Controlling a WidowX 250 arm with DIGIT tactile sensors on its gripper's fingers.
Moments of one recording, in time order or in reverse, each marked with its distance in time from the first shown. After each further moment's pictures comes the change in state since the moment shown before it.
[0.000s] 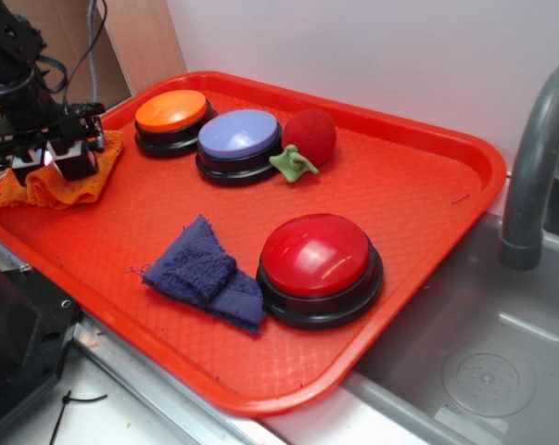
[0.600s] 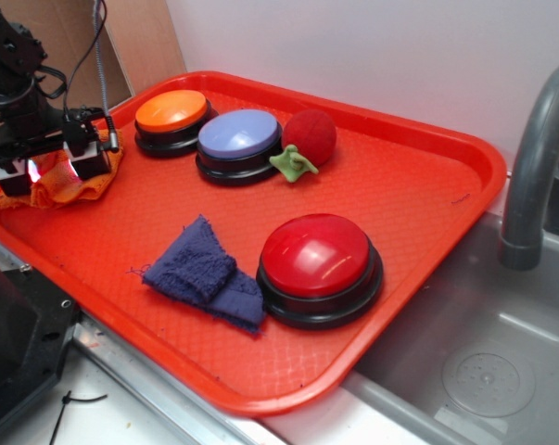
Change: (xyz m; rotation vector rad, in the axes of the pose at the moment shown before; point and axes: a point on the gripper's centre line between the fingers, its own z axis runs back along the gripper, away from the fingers) arm 0.001 0.003 -0.010 0.016 -0.076 0.093
